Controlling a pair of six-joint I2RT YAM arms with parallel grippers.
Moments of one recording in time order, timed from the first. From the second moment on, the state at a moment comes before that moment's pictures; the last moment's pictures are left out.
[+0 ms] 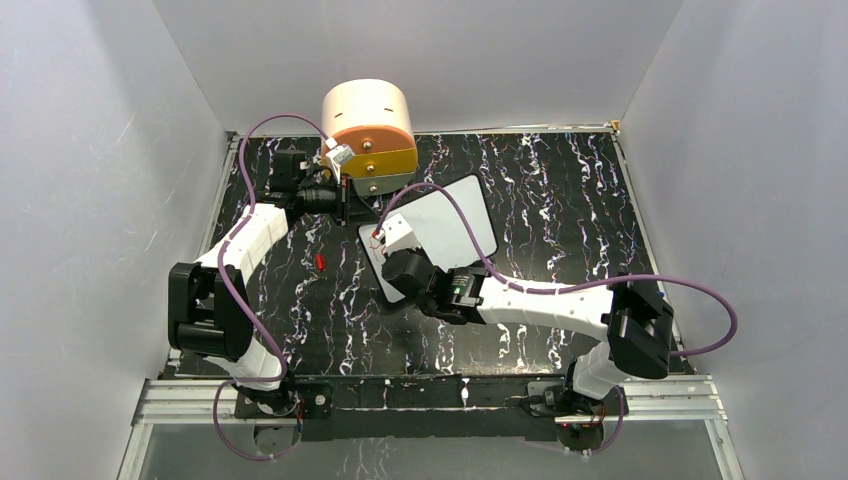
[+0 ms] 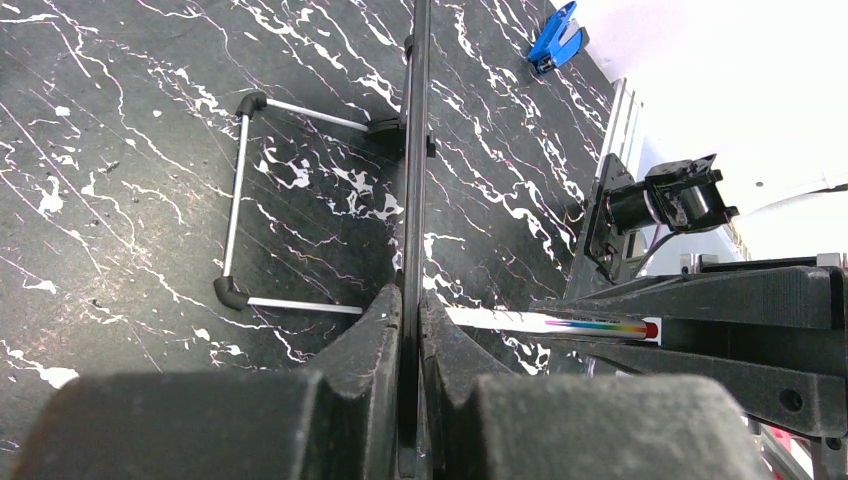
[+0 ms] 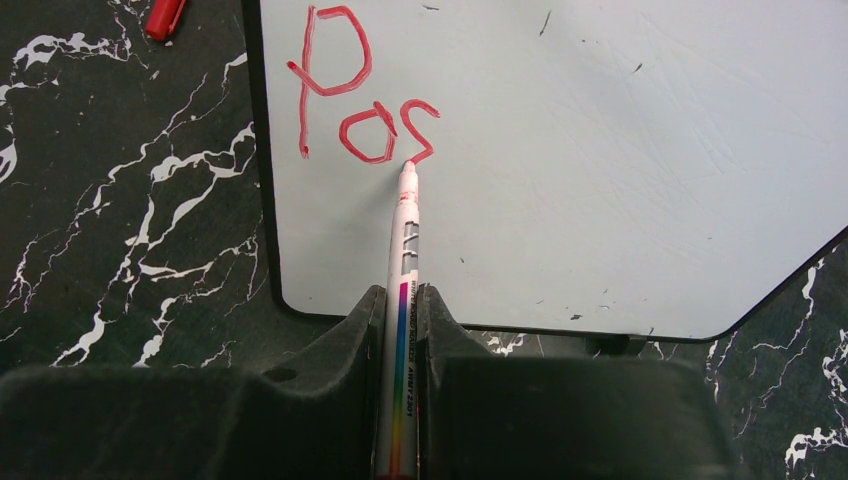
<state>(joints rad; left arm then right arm) -0.15 1.57 1.13 -0.30 1.05 -0.01 1.26 1.55 1.14 -0.27 0.64 0.26</state>
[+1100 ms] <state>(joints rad) -0.15 1.57 1.13 -0.30 1.06 -0.01 1.24 1.48 1.11 -0.17 0.70 0.23</state>
